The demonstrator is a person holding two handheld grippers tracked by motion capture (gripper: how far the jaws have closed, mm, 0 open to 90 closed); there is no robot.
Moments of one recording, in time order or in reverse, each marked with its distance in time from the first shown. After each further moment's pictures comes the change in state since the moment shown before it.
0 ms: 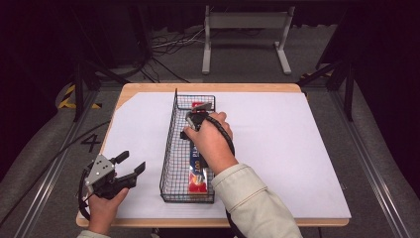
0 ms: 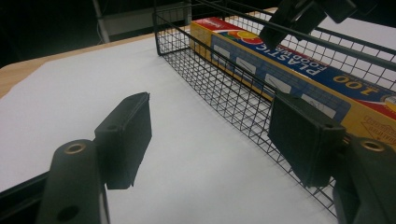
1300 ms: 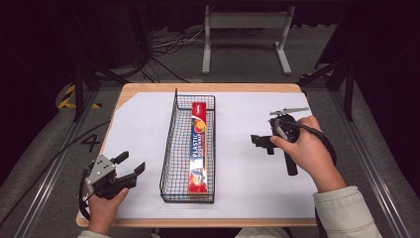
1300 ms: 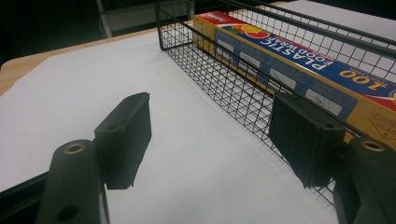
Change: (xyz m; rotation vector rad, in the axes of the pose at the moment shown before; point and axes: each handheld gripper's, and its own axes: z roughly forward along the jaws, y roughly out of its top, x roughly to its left) left arm 0.001 -0.002 0.002 0.022 0.014 -0.004; right arm -0.209 -0.043 -0.073 -0.217 0.201 -0.206
